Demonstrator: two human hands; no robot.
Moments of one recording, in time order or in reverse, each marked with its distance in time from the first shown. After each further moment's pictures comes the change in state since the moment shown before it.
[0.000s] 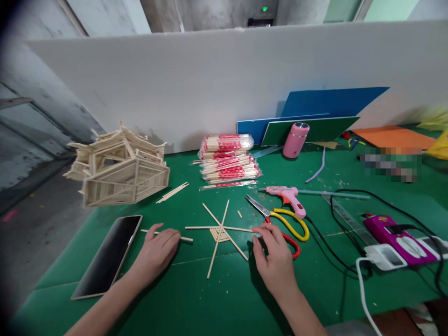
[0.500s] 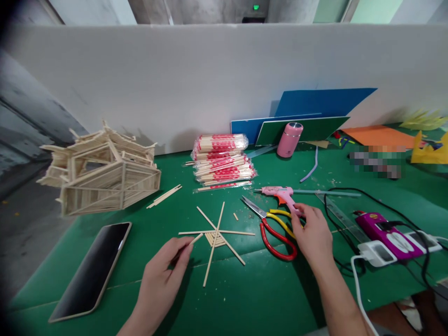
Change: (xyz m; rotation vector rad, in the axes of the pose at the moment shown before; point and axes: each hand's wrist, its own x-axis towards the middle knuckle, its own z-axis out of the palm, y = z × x) left_hand 0.039 0.068 -0.029 -0.750 0.167 -0.499; right_hand 0.041 0.070 -0.051 -0.405 0.124 0.289
